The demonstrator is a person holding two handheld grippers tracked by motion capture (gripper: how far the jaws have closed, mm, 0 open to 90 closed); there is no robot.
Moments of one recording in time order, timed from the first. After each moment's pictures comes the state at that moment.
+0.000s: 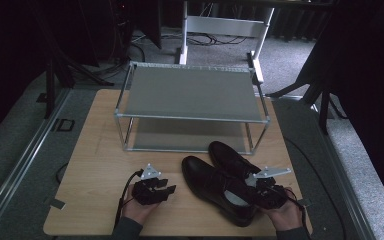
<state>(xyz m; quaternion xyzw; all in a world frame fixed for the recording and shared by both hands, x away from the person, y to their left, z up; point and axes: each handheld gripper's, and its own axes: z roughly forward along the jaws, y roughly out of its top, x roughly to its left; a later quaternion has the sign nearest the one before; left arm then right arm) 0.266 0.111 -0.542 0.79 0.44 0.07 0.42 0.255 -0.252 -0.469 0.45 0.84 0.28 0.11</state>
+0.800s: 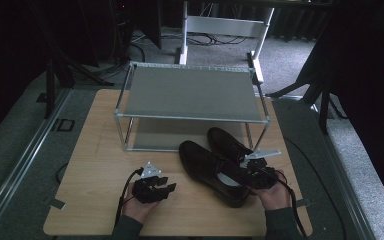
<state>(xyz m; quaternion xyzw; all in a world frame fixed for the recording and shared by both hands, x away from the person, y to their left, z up) 0.268 0.109 -0.535 0.79 0.44 0.08 0.42 0.295 -0.227 -0.454 0.46 0.83 0.29 0.14</state>
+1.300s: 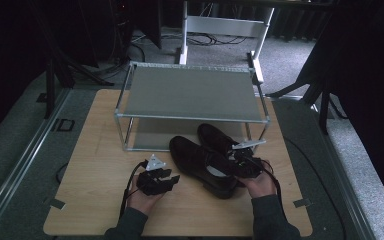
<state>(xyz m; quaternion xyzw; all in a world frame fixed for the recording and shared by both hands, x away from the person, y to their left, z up) 0.287 0.097 -0.523 0.79 0.44 0.09 0.42 0.326 -0.198 -0.458 0.46 0.83 0.29 0.12</state>
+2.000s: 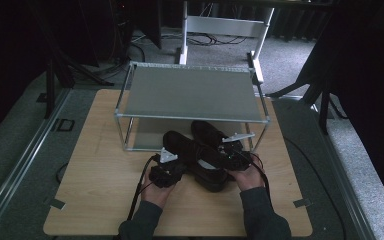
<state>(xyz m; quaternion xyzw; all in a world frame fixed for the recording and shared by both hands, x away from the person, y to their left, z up) 0.306 0.064 -0.515 0.77 0.47 0.12 0.41 0.346 -0.171 -0.460 0.46 0.83 0.30 0.13</state>
